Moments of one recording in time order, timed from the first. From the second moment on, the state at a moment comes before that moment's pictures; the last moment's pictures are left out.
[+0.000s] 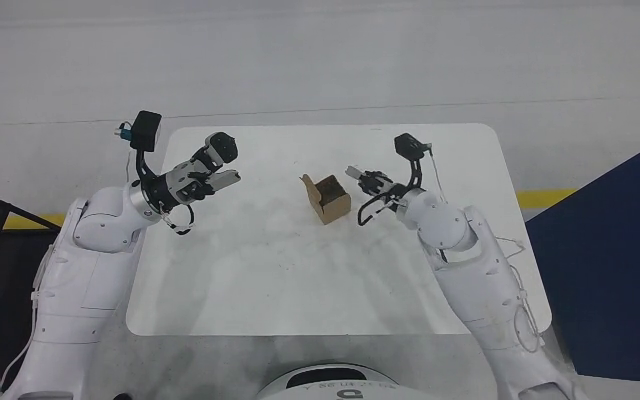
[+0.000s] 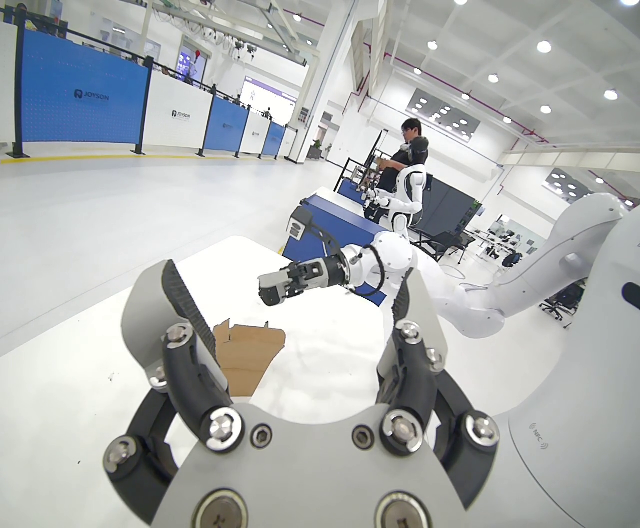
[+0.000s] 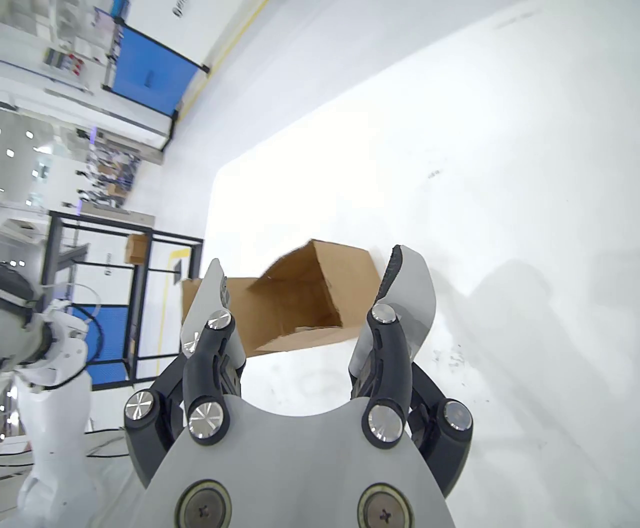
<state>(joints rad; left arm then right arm) 1.26 -0.96 -1.42 -1.57 -0.03 -0.97 -0.65 -1.30 -1.28 1.22 -1.69 -0.52 0.29 0.67</state>
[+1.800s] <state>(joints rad) 1.26 -0.96 -1.42 -1.57 -0.03 -0.97 -0.65 -1.22 -1.25 1.14 -1.62 -0.48 0.28 0.94</state>
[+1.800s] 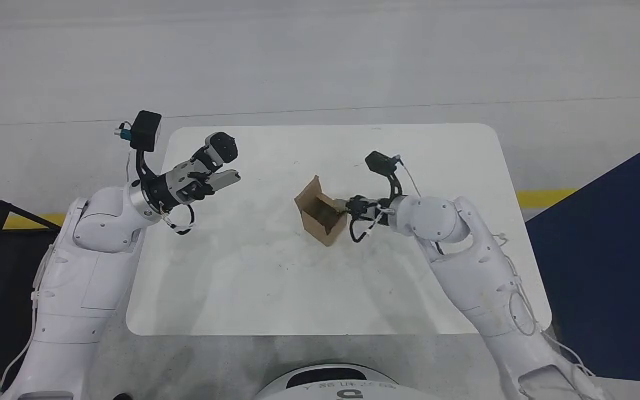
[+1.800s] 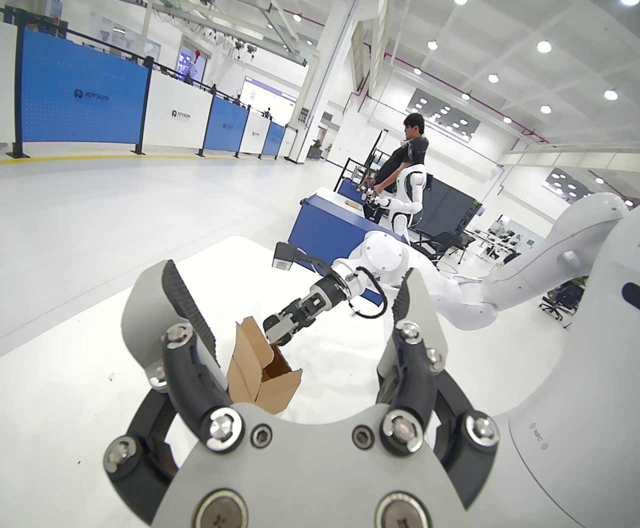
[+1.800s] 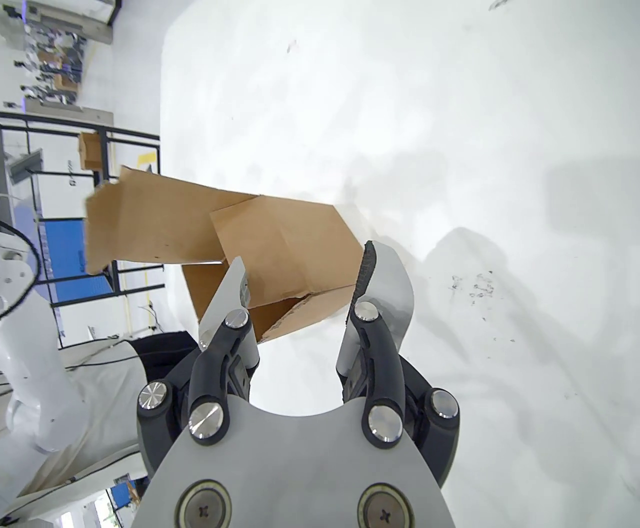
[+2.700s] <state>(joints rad) 1.26 -0.96 -1.42 -1.57 -0.03 -0.97 -0.65 -1.17 -1.24 1.08 -1.64 -0.60 0.32 0.99</state>
